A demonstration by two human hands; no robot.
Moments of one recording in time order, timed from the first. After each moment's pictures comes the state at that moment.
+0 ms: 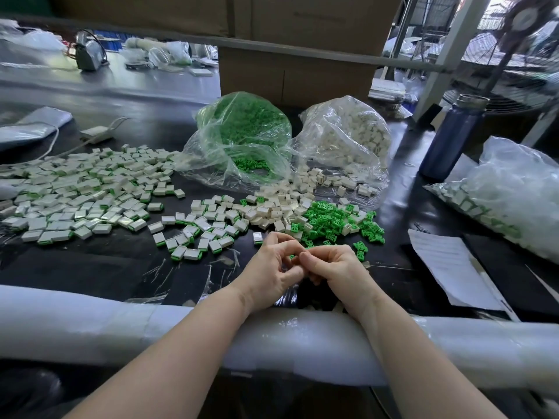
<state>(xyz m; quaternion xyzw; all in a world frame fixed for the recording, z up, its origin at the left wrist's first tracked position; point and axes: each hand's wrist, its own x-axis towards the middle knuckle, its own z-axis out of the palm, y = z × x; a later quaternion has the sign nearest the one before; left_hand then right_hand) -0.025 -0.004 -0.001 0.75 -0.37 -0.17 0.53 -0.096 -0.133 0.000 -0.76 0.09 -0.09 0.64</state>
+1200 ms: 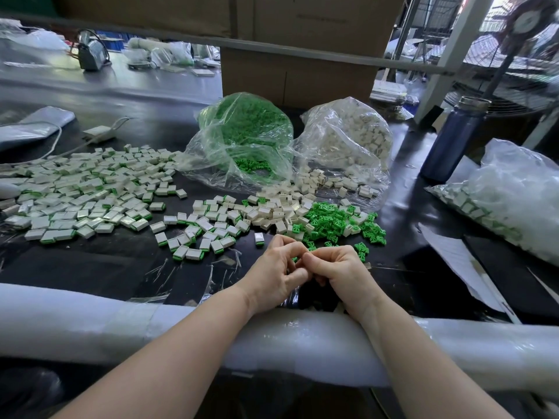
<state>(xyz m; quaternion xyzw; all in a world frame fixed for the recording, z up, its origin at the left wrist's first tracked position) -0.023 -0.006 -0.005 0.76 -0.40 -0.17 0.49 -0.096 -0.132 0.000 -0.73 0.11 -0.10 0.67</state>
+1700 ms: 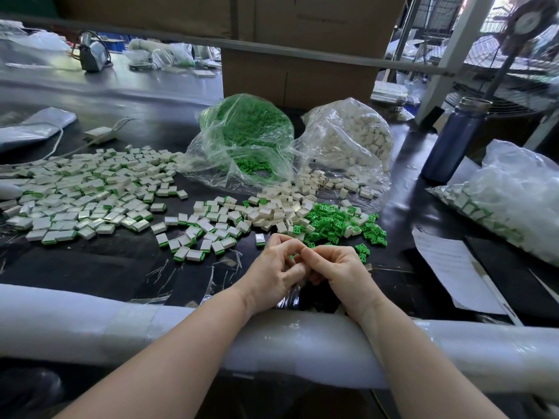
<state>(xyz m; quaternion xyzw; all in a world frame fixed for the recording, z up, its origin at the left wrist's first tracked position) -0.026 -0.004 0.001 0.74 -0.38 -0.17 0.53 -0.096 -0.128 0.003 -0.72 0.09 -0.12 0.68</state>
